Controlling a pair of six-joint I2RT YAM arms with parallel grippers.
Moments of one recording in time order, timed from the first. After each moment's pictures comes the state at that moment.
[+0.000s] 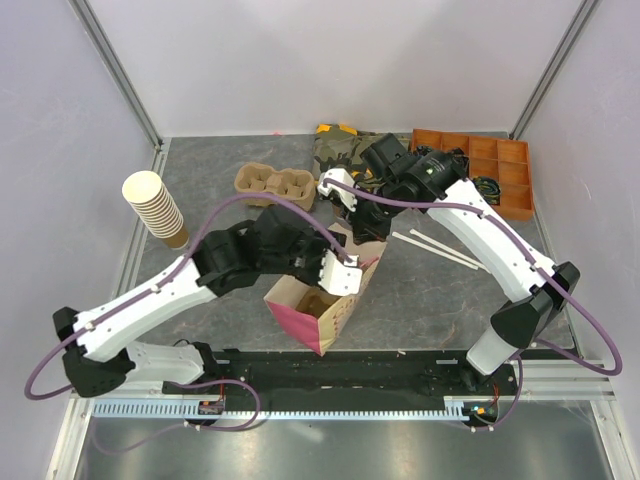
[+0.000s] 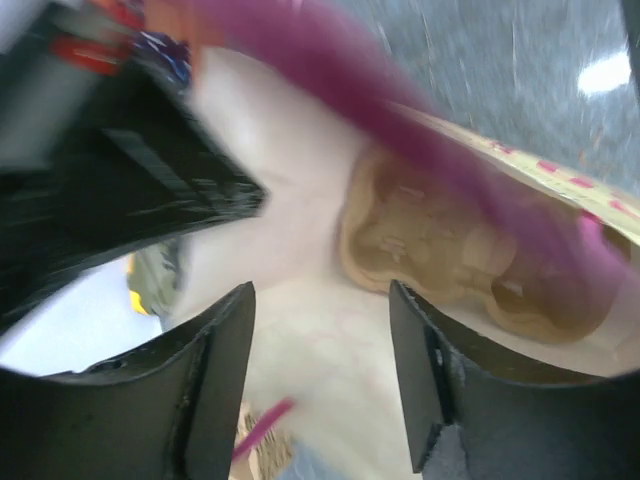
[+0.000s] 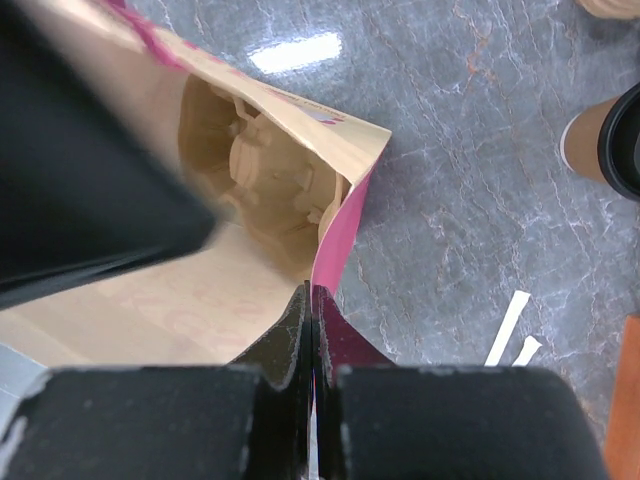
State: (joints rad) left arm -1.04 1.23 1.33 -0.75 0.13 0.95; right arm 0.69 1.63 1.84 -1.27 -0.44 -0.53
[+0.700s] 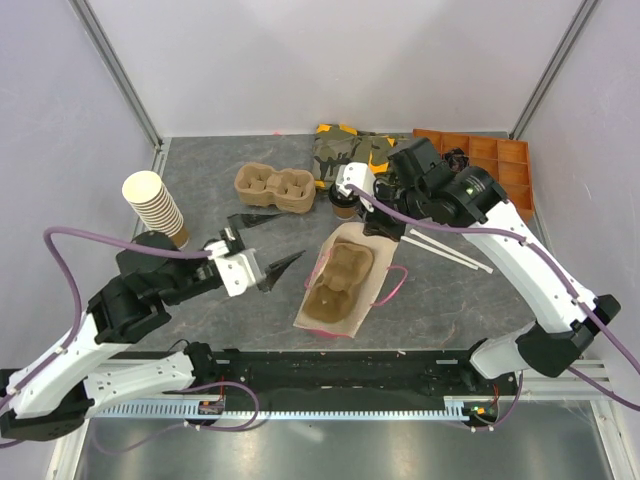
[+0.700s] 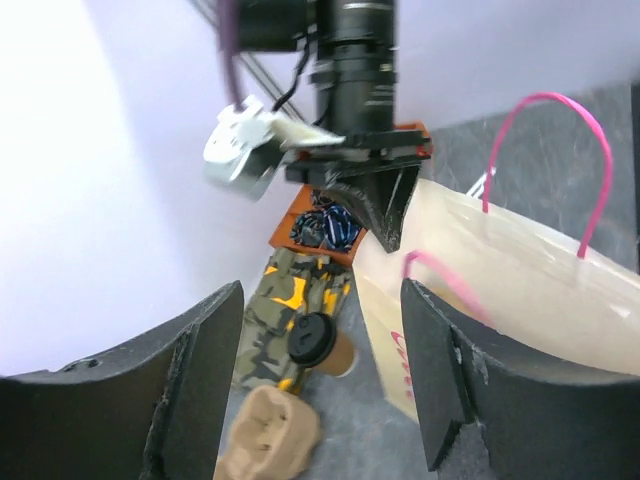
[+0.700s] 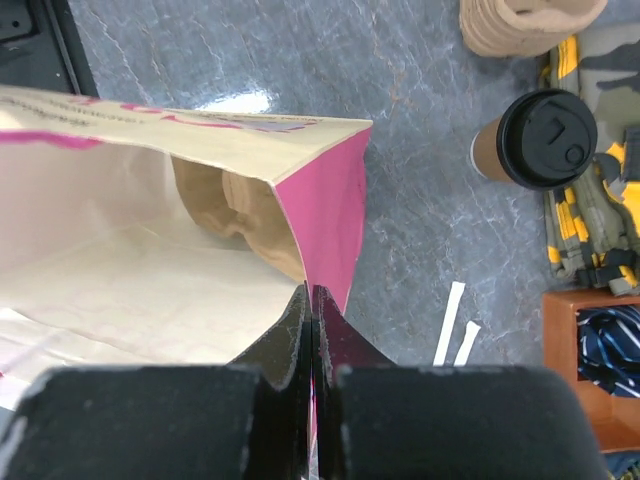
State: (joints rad) left arm -1.04 0.77 1.21 -0.40 0.14 0.62; right arm 0.69 1.45 1.74 -1.15 -0.35 -0.51
